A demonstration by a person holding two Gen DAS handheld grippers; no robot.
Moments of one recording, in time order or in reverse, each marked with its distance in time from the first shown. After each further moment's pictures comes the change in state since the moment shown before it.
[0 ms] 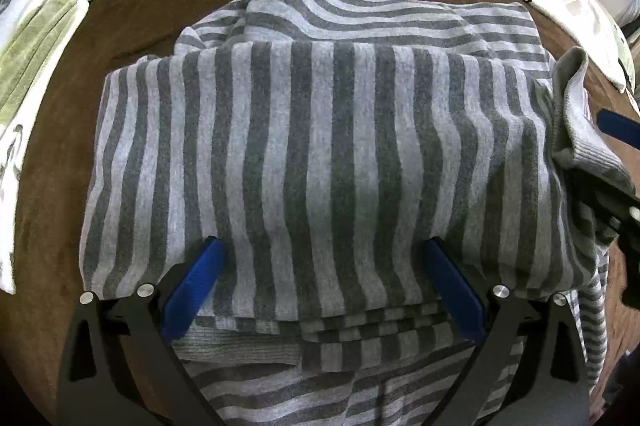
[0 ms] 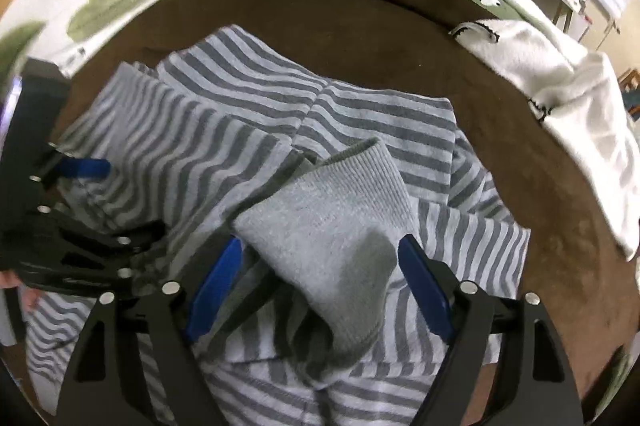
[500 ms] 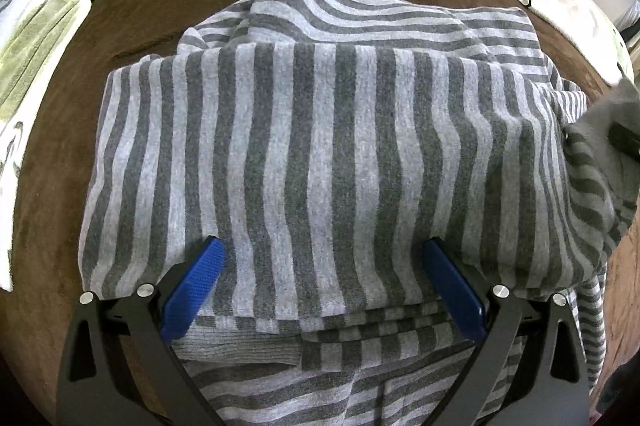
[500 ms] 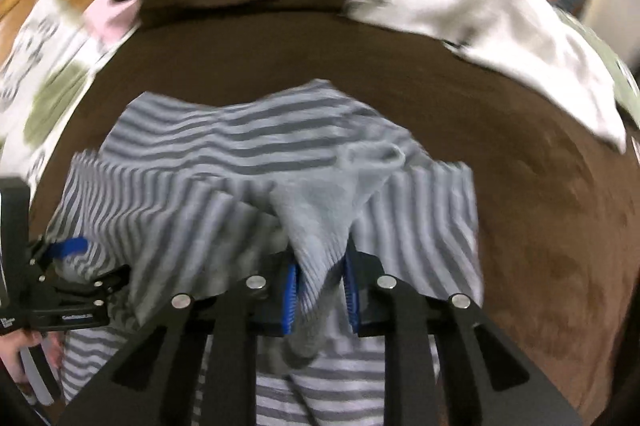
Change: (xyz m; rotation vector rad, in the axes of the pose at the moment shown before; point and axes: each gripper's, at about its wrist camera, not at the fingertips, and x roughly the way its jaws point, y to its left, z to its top) left arm -0.003 0.001 -0.004 -0.009 -0.014 -0.003; right arm -0.027 -0.085 -0.037 0.419 -0.073 -0.028
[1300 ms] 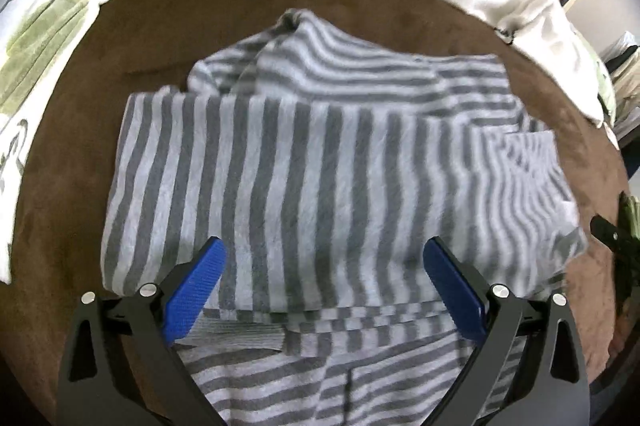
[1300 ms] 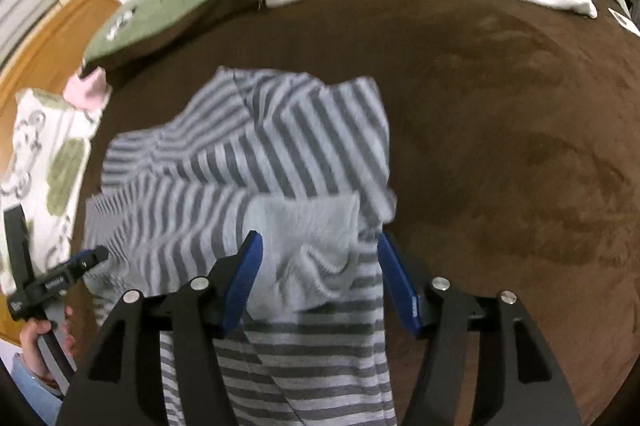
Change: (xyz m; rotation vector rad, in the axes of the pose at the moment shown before) left arm -0.043 0.010 0.015 -0.048 -0.061 -0.097; right arm -0.022 -0.101 -0.049 0.301 0.031 0.147
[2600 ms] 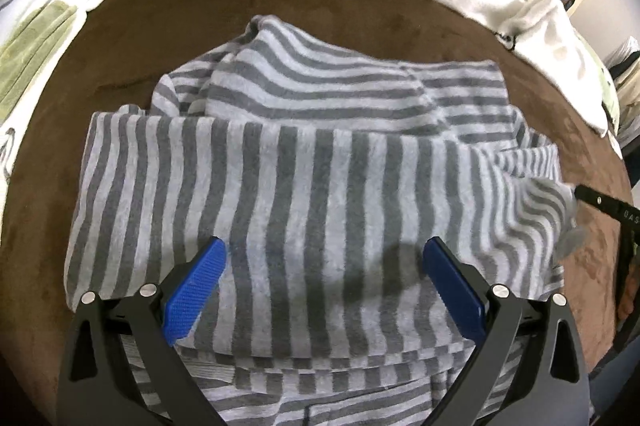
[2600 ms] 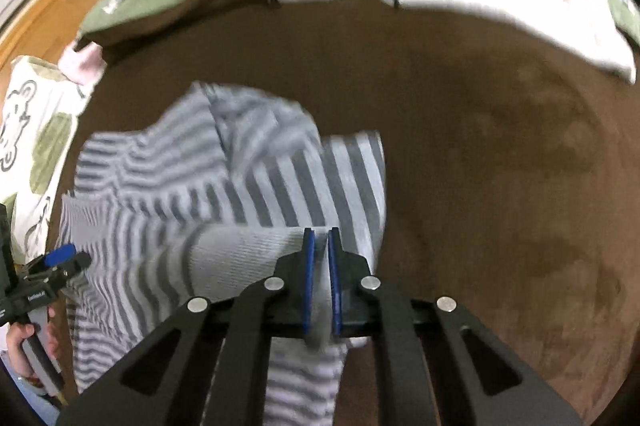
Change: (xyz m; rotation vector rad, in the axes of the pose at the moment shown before) left arm 0.030 -0.028 0.007 -0.015 -0.014 0.026; right arm 0.050 -0.009 0.058 -0.135 0.111 -0.035
